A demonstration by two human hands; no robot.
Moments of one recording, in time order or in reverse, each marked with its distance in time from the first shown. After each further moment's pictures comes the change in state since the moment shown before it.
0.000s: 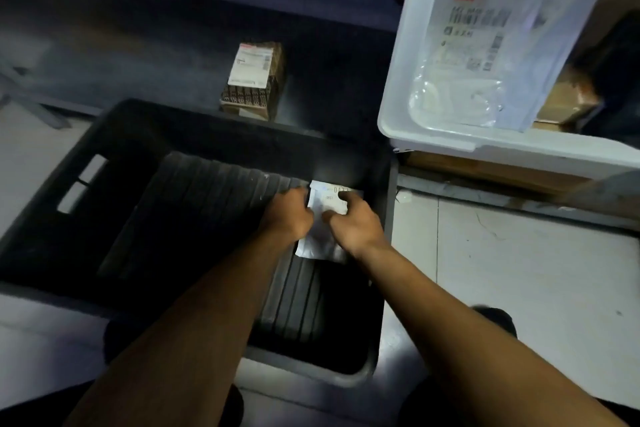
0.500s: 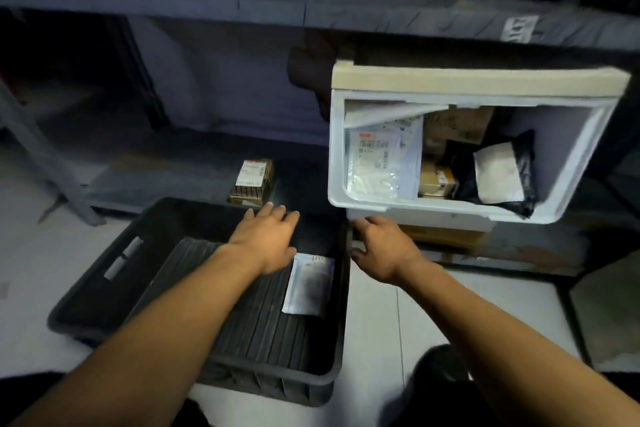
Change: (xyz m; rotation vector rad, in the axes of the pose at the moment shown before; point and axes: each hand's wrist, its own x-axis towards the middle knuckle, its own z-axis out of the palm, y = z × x) left_hand -0.166 0.072 -0.137 0.704 0.106 0.347; right_hand -0.147 -0.028 -0.144 -0.696 0.167 -0.430
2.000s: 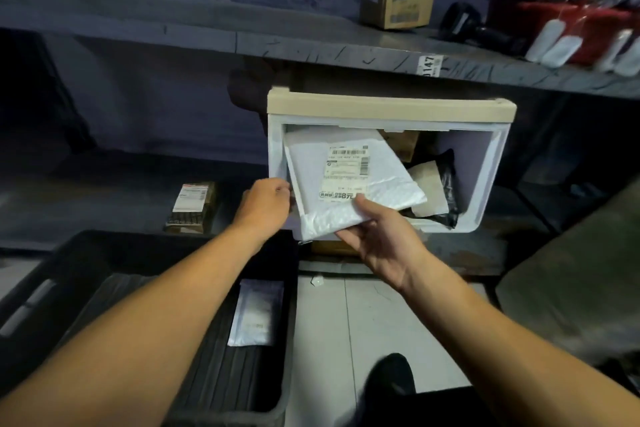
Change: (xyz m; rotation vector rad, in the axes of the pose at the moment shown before) left_hand 0.047 0.075 -0.070 -1.216 0.355 -0.129; right_hand -0.043 0.015 -0.081 2.014 0.211 0.259
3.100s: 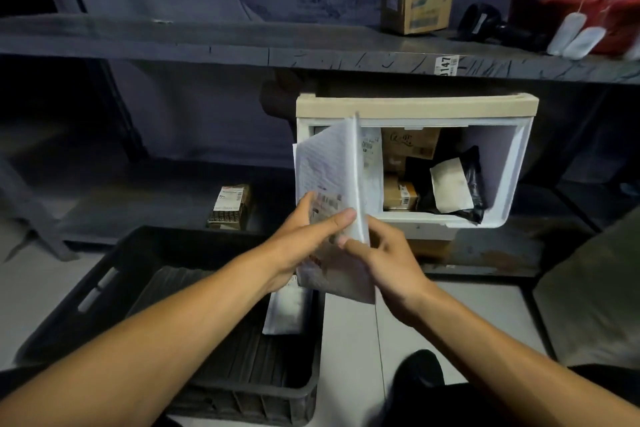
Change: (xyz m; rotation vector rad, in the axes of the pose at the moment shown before) left_hand -0.093 0.008 -0.014 -0.427 -0.367 -0.103; right_hand -0.043 0.047 -0.013 -0.638 -0.242 -0.335
